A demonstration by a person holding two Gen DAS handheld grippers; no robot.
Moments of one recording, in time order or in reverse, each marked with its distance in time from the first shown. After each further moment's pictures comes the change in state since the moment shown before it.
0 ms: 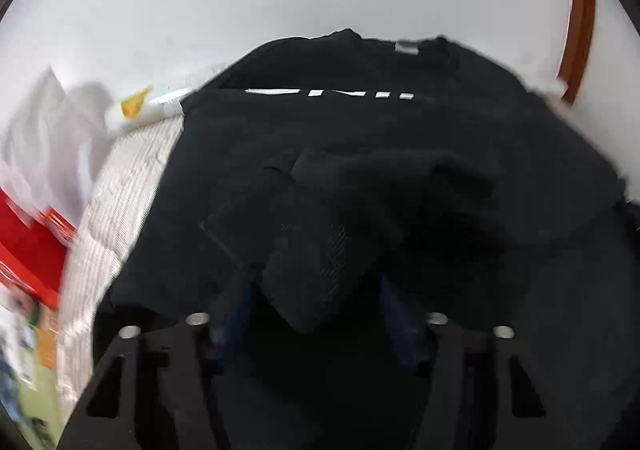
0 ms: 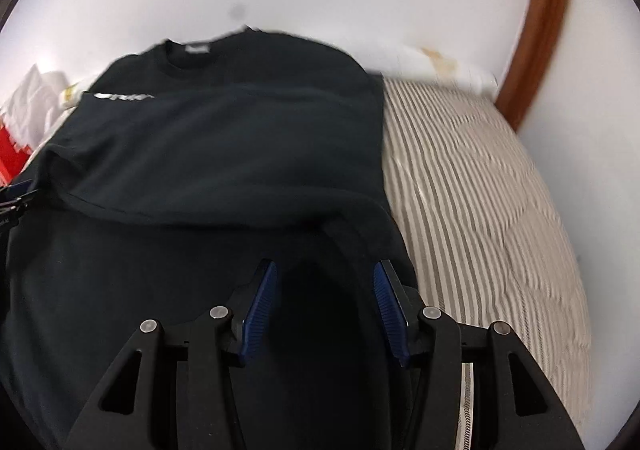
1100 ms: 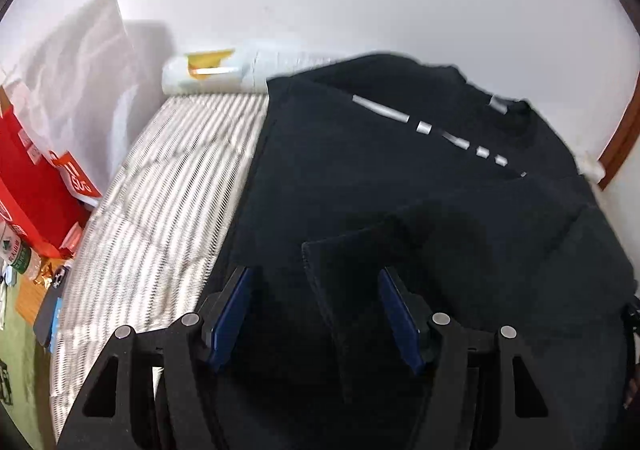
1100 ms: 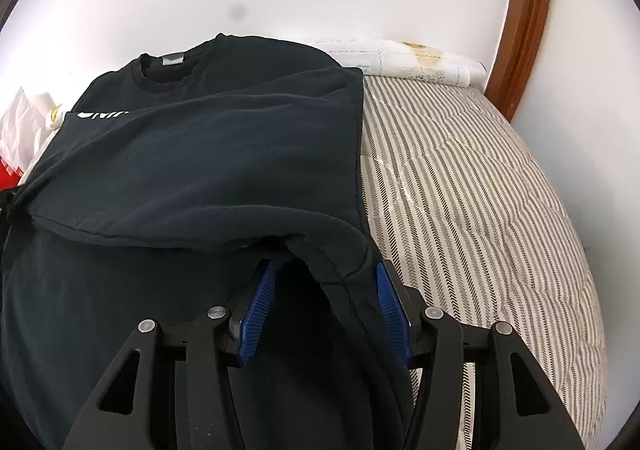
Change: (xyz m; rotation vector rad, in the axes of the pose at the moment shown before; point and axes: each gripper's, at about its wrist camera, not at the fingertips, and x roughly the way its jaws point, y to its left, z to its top) left arm 0.029 0.080 0.009 -0.285 0.022 -0.032; right arm 0.017 -0.005 0.008 0.036 -0.038 0.010
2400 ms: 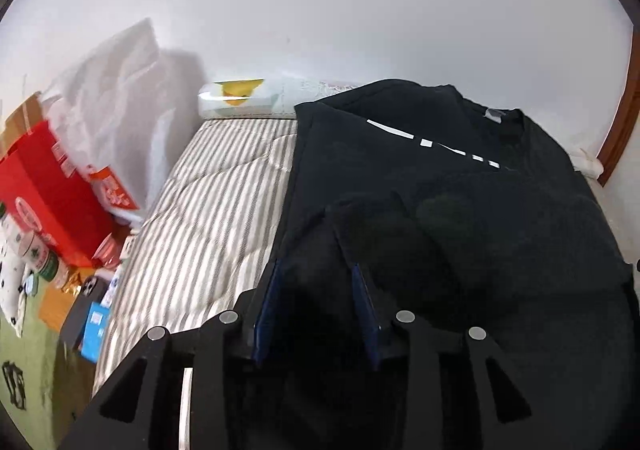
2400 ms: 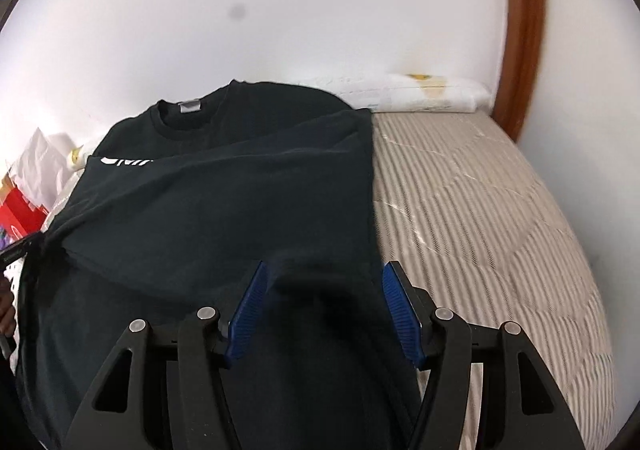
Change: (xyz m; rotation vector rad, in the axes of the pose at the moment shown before) left arm -0.056 0.017 -0.018 0.018 -0.083 0.035; right arm -0.042 -0.012 0.015 0.081 -0.082 0.080
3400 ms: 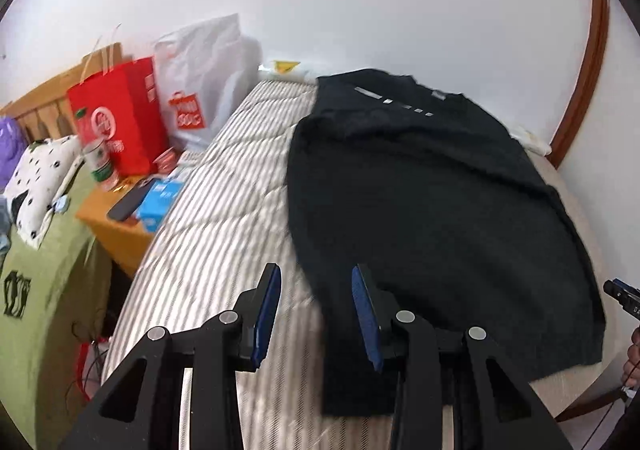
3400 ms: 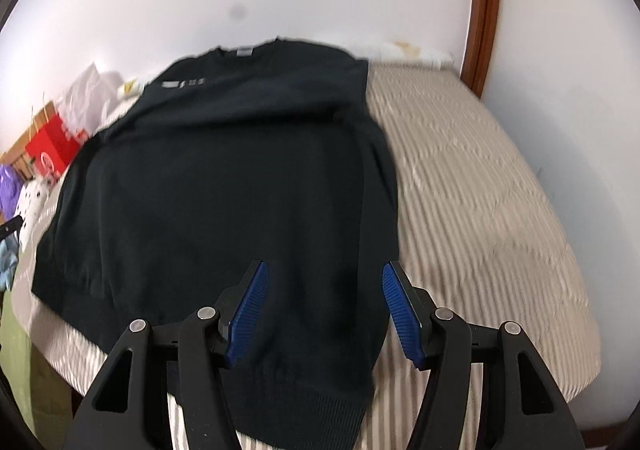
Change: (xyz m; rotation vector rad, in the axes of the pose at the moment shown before) left arm -0.186 0.023 -0.174 -0.090 -0.031 -0.019; right arm -0.143 -0.002 -0.165 -0.090 0.070 -0.006
